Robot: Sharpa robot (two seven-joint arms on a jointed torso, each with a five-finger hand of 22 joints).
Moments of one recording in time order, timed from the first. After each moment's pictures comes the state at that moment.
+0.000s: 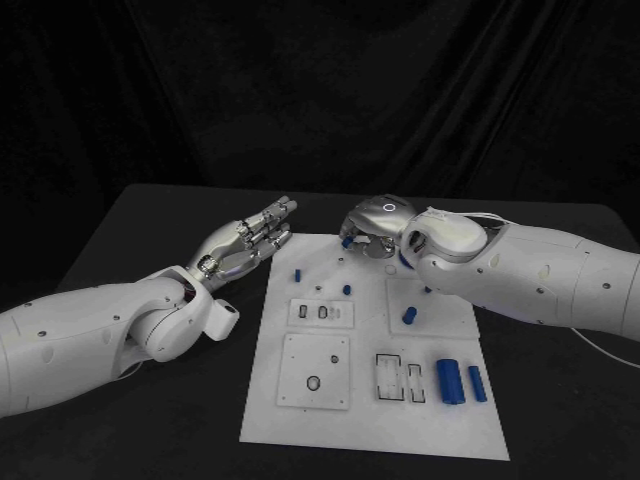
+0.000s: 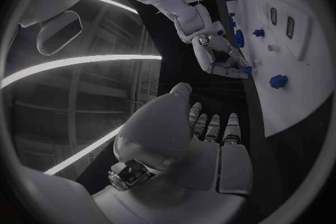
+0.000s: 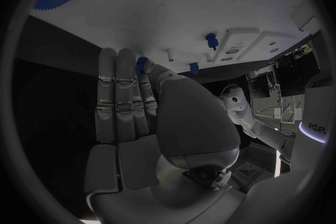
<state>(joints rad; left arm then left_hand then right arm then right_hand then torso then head) 1.25 -0.87 -0.22 1.47 -0.33 -0.13 0.68 1.53 0.23 -0.06 0.25 0.61 0.25 0.04 0.03 0.03 0.01 0.00 0.00 0.00 0.00 0.05 0.01 0.00 0.17 0.00 0.15 0.00 0.00 1.37 -0.48 -0.23 1.17 -1.72 -0.38 -0.03 1.44 -0.05 0.34 0.07 0.12 1.01 0.13 0.07 0.13 1.11 0.09 0.06 0.06 1.39 -0.02 0.60 0.61 0.16 1.14 0.09 0.73 0.65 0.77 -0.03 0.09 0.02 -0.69</state>
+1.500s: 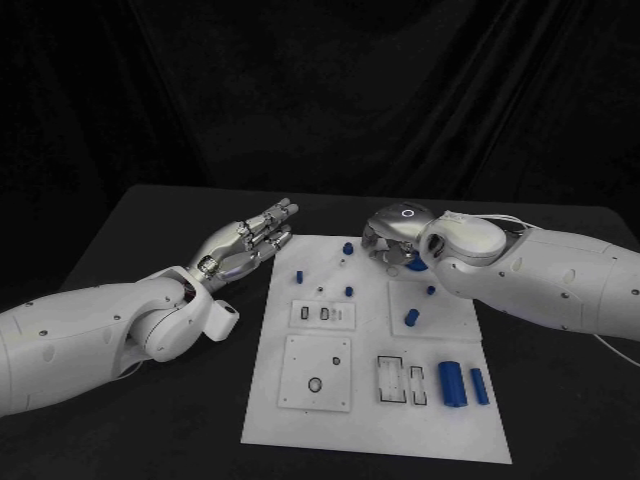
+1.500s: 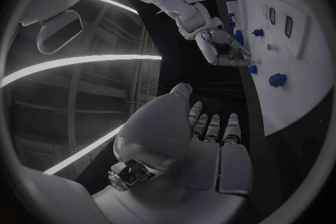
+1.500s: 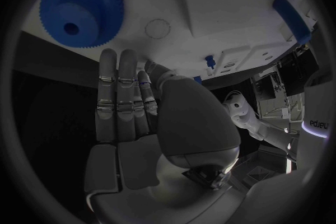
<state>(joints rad) 1.25 -0.88 -0.22 1.47 -0.33 -0.12 0.67 1.53 0.23 -0.05 0.25 0.61 0.27 0.06 0.03 0.04 0.01 0.02 0.00 0.00 0.00 0.05 0.01 0.00 0.17 0.00 0.16 0.00 0.00 1.37 -0.56 -0.23 1.20 -1.72 -0.30 -0.05 1.41 -0.09 0.33 0.09 0.11 0.98 0.13 0.07 0.12 1.07 0.09 0.06 0.07 1.37 -0.02 0.59 0.62 0.16 1.12 0.09 0.71 0.68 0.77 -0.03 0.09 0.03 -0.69</state>
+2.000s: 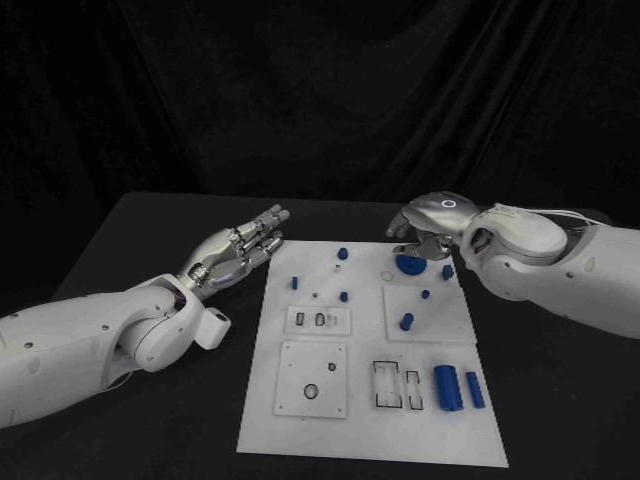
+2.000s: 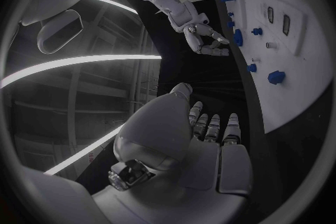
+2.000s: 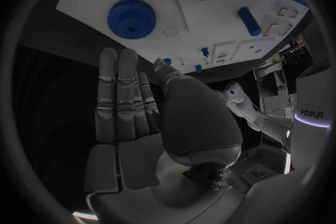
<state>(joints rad) 1.25 -0.90 -0.22 1.48 -0.33 -0.12 0.67 1.53 0.23 -0.04 0.25 0.61 0.28 0.06 0.03 0.04 0.01 0.02 0.00 0.00 0.00 0.05 0.01 0.00 0.17 0.00 0.16 0.00 0.00 1.44 -0.78 -0.23 1.41 -1.72 -0.33 -0.09 1.36 -0.10 0.27 0.14 0.06 0.92 0.11 0.07 0.11 1.09 0.09 0.07 0.08 1.38 -0.02 0.59 0.62 0.16 1.13 0.09 0.68 0.68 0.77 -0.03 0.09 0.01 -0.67</state>
